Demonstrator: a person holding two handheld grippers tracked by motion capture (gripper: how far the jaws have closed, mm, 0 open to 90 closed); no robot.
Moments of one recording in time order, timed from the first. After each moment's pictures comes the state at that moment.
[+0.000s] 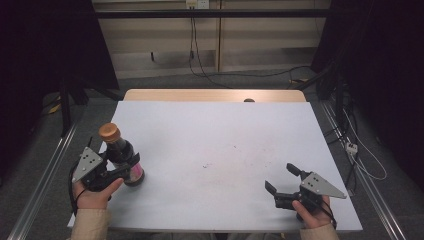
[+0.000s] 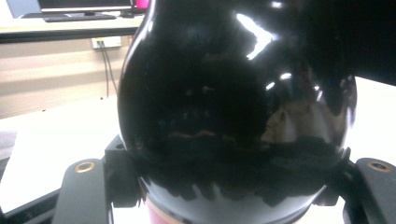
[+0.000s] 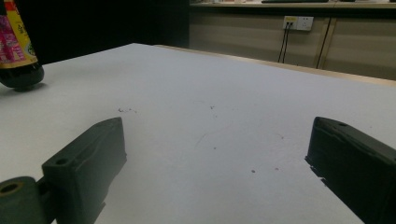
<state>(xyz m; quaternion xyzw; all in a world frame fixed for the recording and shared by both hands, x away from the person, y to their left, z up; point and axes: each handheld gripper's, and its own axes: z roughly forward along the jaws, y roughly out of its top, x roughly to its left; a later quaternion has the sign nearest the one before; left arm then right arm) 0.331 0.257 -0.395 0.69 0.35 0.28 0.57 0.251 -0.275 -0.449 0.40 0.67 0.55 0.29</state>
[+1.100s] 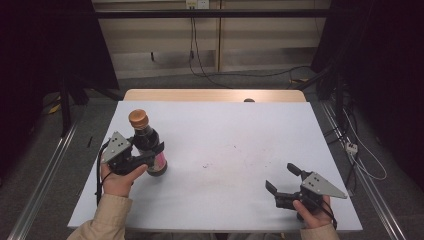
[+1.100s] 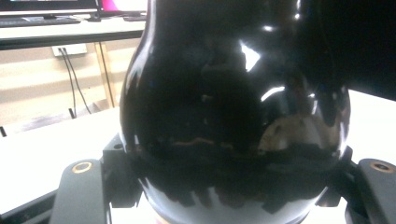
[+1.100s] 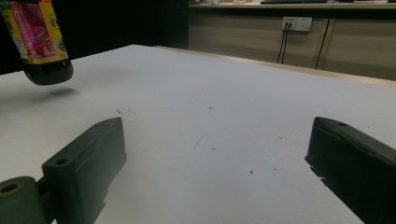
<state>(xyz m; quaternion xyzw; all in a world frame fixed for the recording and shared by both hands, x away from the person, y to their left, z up) 0.363 0.201 -0.380 0.71 0.32 0.24 0.58 0.251 -0.277 -0.449 0.40 0.67 0.55 0.29</state>
